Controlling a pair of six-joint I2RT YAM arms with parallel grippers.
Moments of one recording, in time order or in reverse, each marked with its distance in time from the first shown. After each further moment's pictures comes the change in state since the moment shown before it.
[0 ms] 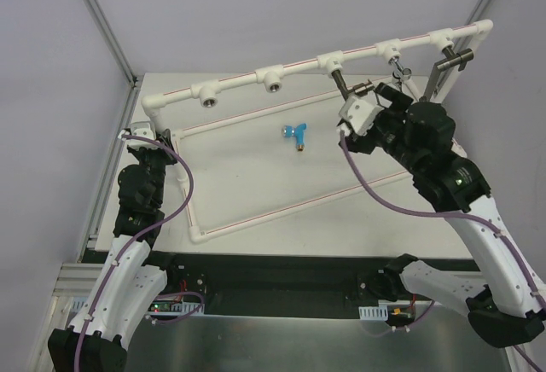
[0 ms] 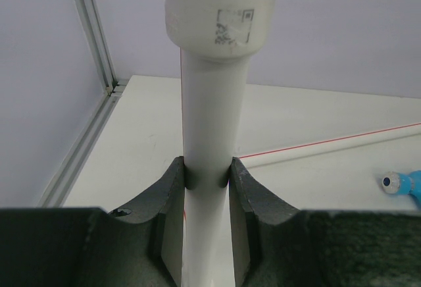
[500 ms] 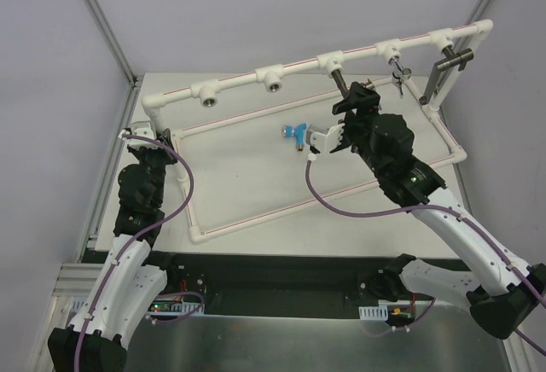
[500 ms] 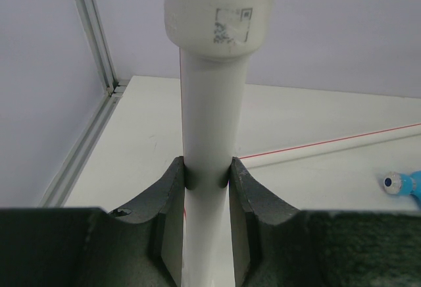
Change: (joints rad) left arm 0.000 0.011 0.000 0.006 -0.001 0.004; right arm 0.117 0.048 -0.299 0.383 0.195 -0.680
